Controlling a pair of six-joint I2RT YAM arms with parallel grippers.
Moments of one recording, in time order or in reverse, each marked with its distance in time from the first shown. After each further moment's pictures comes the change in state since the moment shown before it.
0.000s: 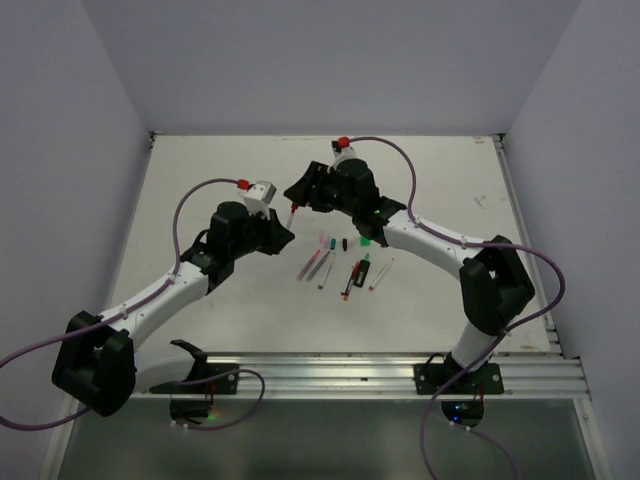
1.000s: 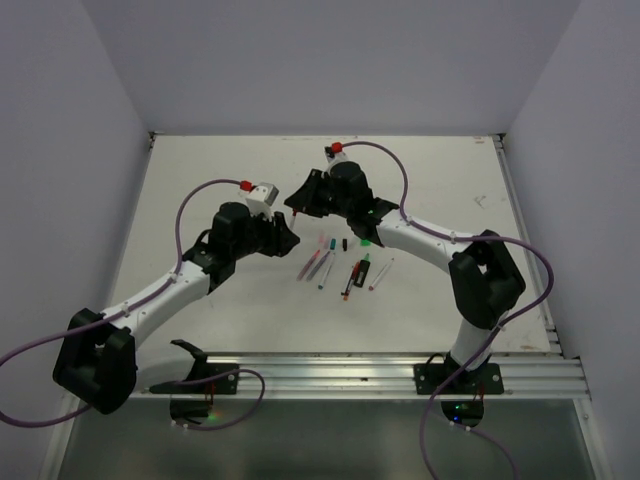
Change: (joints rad) left arm -0.005 0.013 0.000 -0.011 0.005 0.015; right arm 0.006 0.063 0.023 -0.009 -0.052 0.032
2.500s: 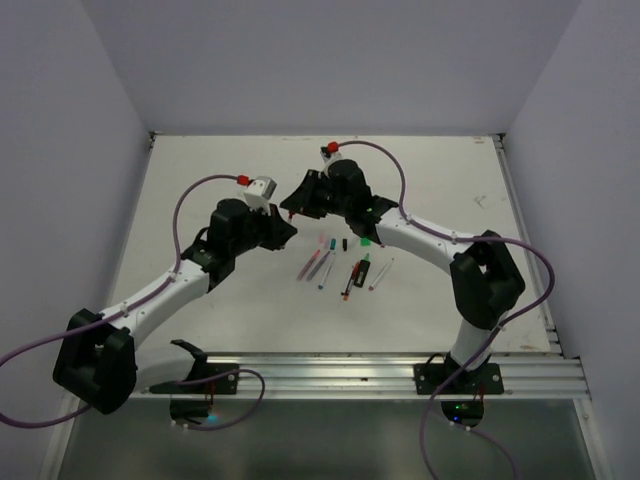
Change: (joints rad) left arm -0.002 0.000 0.018 0.036 0.004 -0.030; right arm 0.006 -0.002 0.026 -0.037 -0.040 0.041
